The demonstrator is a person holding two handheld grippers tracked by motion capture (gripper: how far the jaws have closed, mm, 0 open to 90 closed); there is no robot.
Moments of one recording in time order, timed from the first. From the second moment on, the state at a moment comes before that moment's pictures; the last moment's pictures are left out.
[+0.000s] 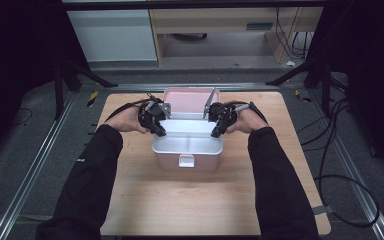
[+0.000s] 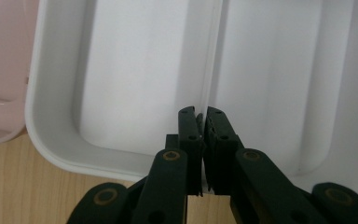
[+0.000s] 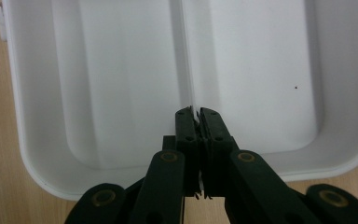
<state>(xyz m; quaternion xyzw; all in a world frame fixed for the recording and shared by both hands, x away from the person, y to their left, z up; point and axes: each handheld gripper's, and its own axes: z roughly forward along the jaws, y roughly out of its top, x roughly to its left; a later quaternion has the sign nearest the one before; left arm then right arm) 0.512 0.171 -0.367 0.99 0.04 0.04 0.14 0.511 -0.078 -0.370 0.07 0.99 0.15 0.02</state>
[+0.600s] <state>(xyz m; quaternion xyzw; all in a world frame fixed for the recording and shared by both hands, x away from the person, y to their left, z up) 0.474 0.172 -0.317 0.98 0.03 0.07 0.16 0.480 -0.082 -0.324 0.05 0.98 0.16 0.06</state>
